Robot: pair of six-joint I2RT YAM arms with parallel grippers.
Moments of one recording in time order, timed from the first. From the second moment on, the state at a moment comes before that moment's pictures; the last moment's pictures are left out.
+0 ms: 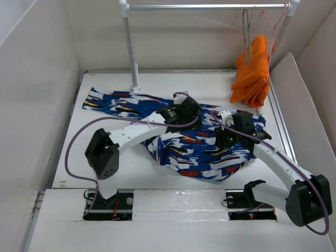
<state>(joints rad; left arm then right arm) -0.92 1.73 1.50 -0.69 -0.29 -0.96 0.30 1.12 0.71 -0.49 -0.27 -0.12</state>
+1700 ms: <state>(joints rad) -0.01 0.75 0.98 -0.76 -0.24 -0.87 0.61 1.10 0.66 -0.48 -0.04 -0.03</state>
